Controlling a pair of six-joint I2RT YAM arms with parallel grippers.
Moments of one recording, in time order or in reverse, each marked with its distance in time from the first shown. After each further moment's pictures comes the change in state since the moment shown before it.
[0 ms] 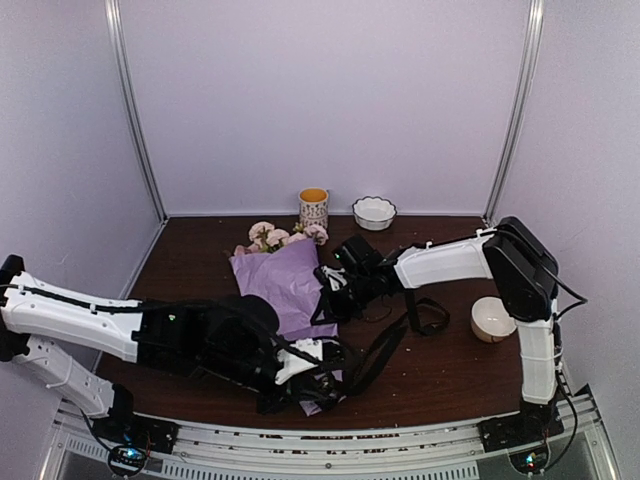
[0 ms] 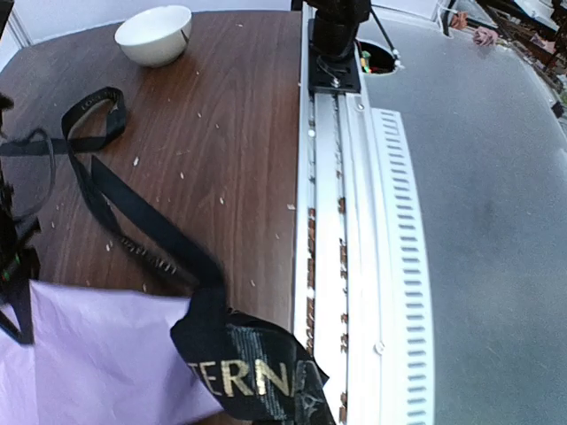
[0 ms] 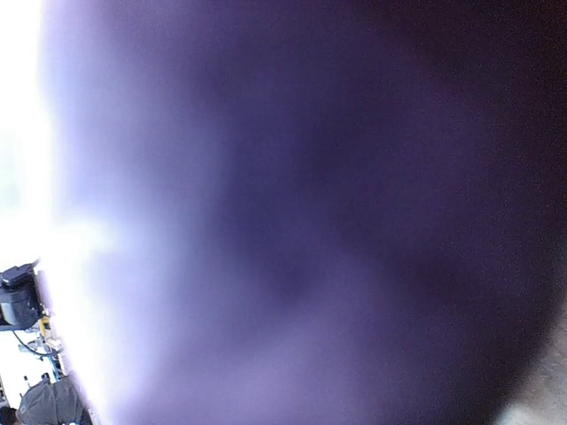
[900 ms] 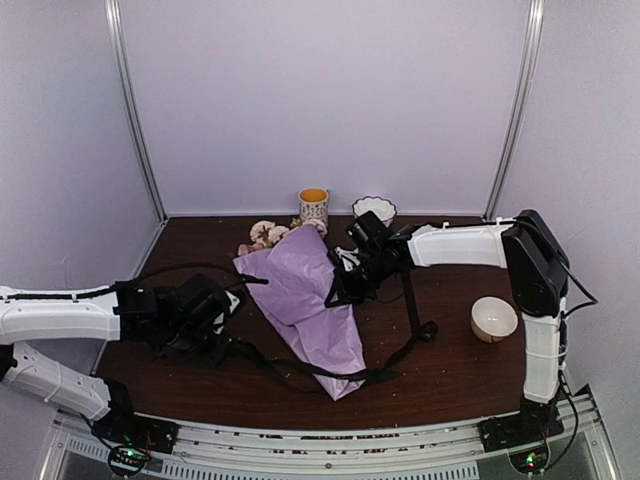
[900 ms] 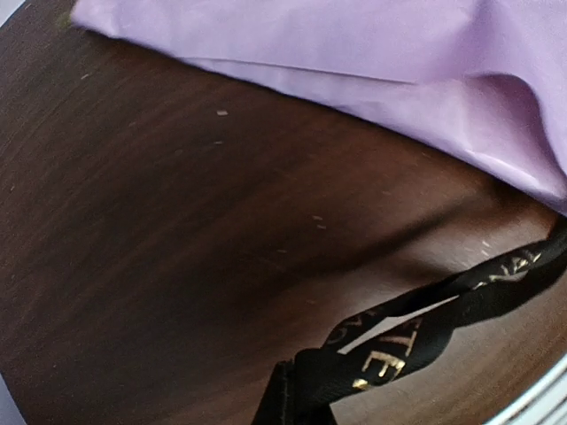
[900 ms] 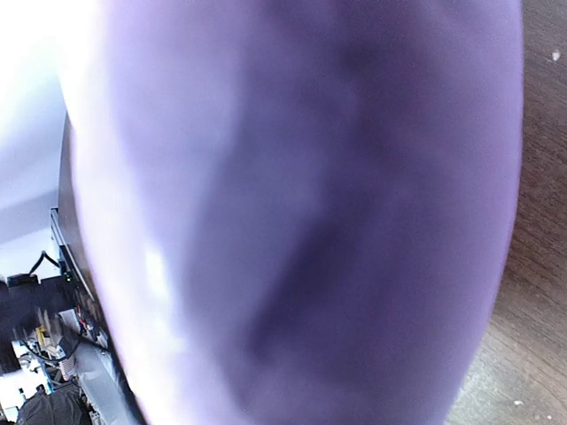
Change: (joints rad) left arm 0.355 -0.192 -0.176 -0.414 -0.408 -0.418; right arm -0.081 -0.048 0.092 -0.201 0.013 -0.071
